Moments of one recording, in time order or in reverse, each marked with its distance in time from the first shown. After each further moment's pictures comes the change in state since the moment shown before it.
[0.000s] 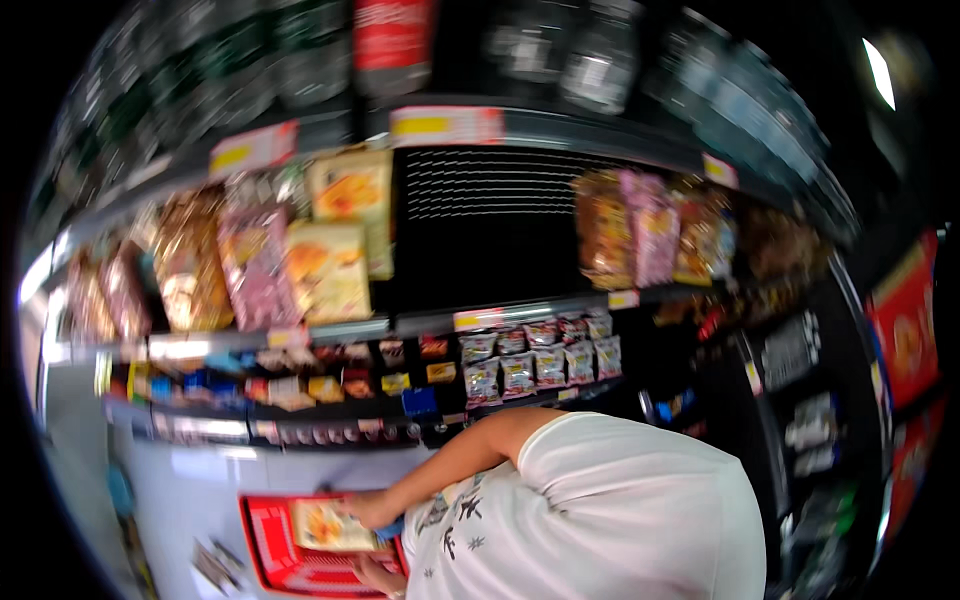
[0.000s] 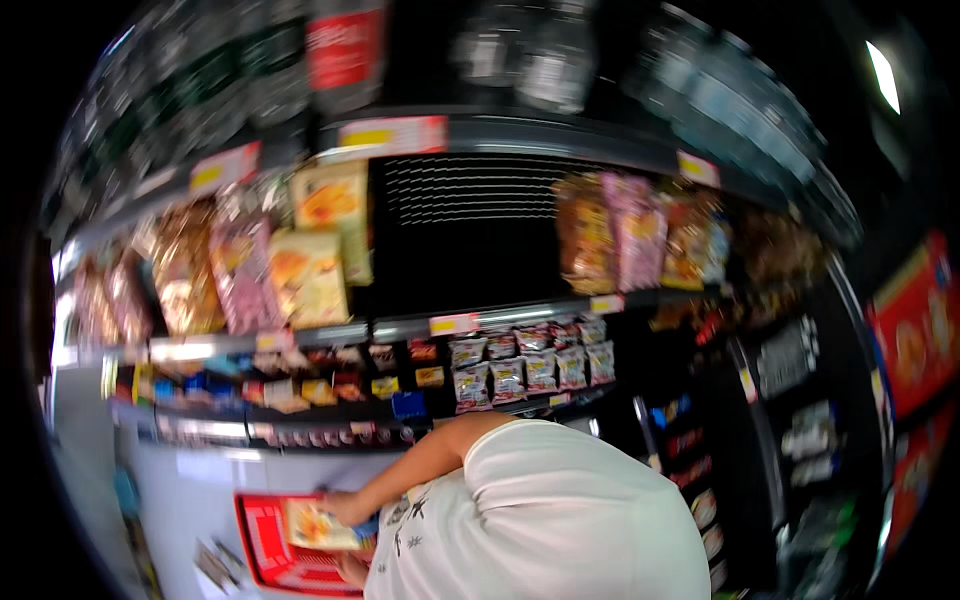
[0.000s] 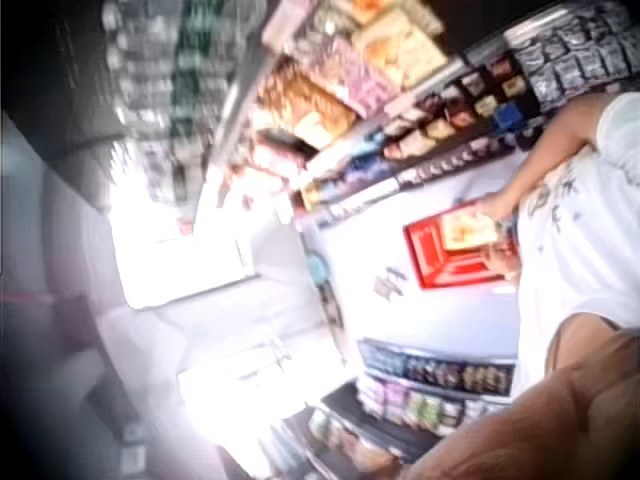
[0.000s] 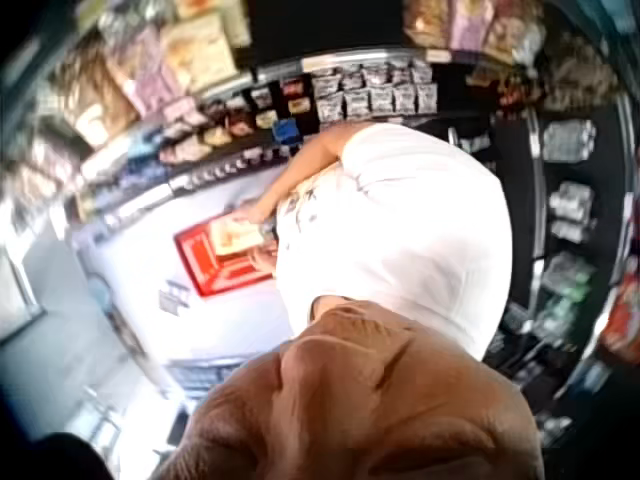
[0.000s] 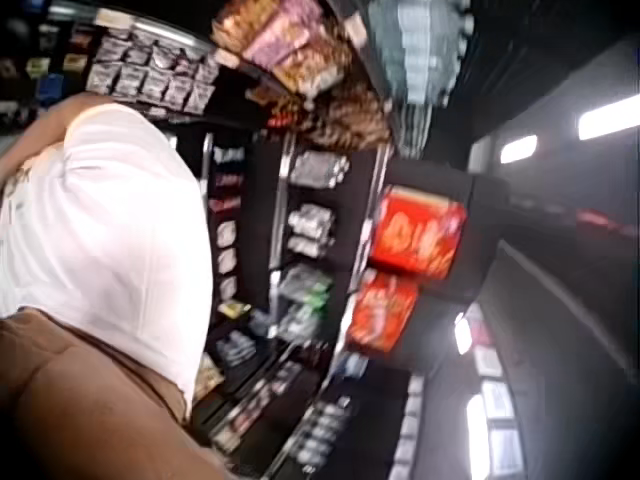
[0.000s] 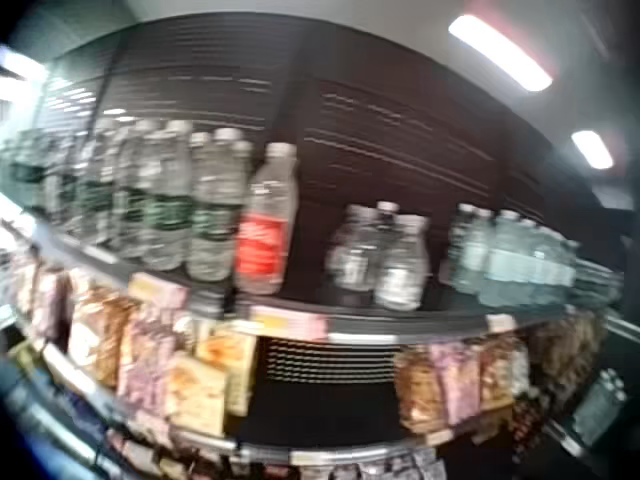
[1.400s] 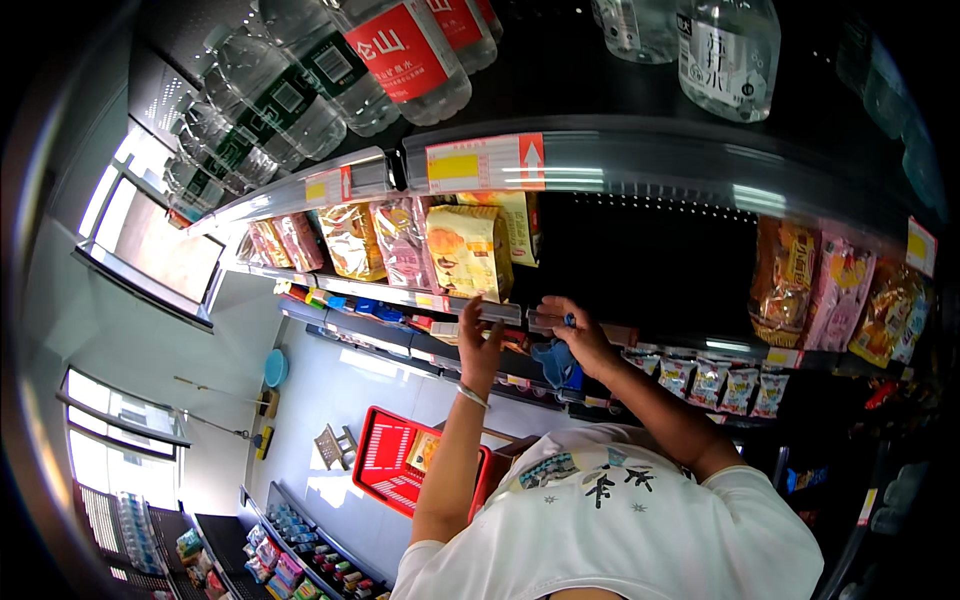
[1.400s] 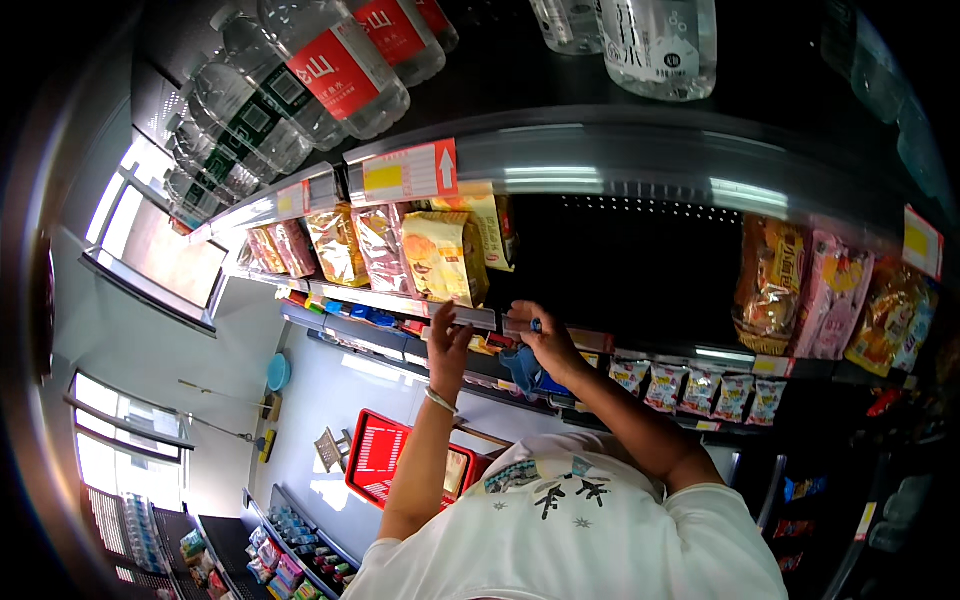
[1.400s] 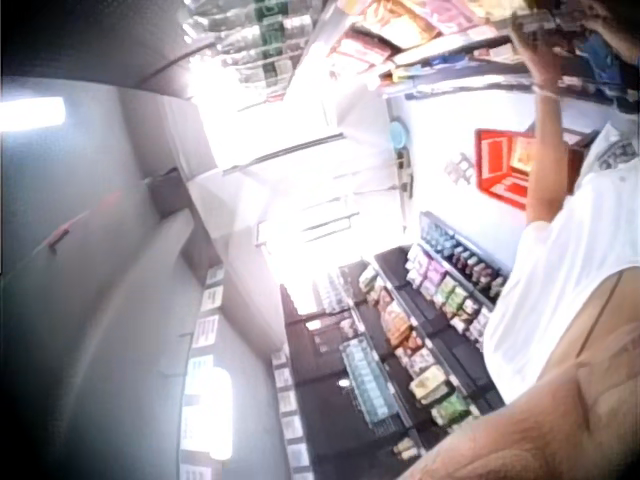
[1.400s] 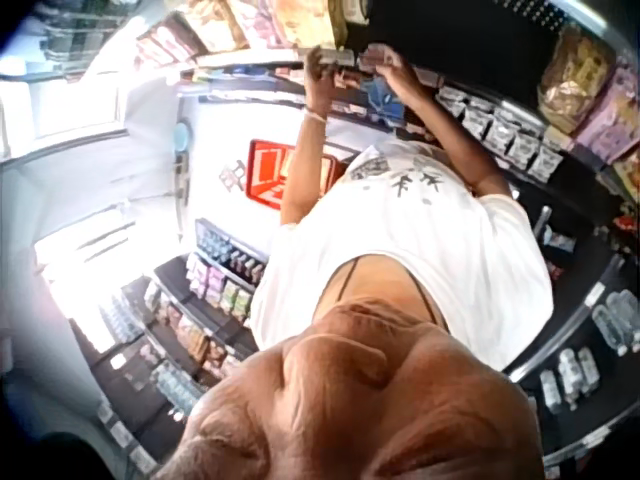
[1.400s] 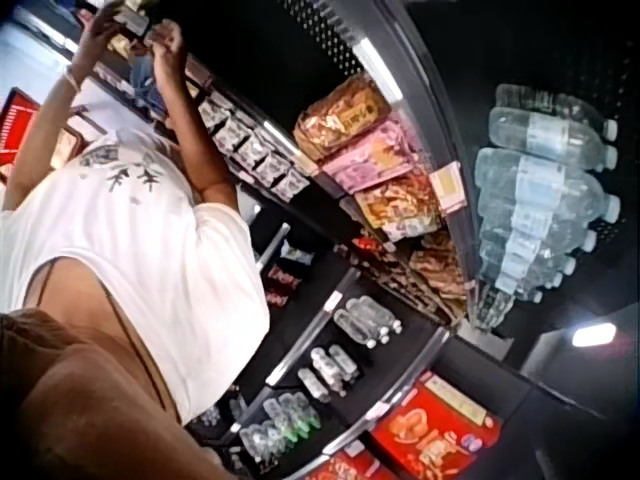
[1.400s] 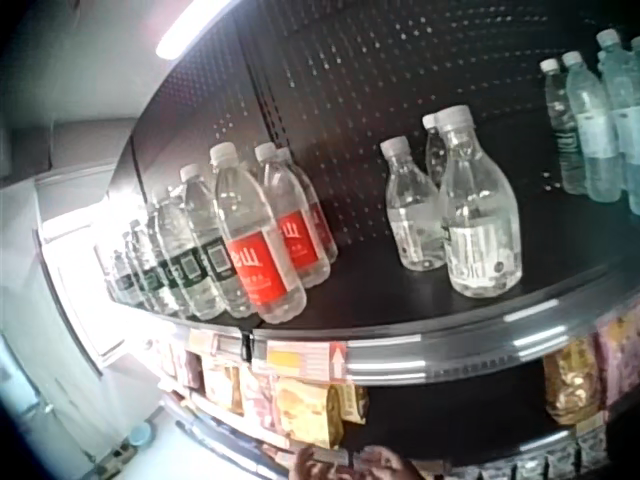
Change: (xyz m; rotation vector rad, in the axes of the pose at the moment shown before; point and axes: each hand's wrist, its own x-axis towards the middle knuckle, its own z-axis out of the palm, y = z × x) left_hand -0.103 0.117 0.445 0.450 -0.899 0.810; right_hand -0.225 0.118 -0.255 0.953 0.902 -0.236
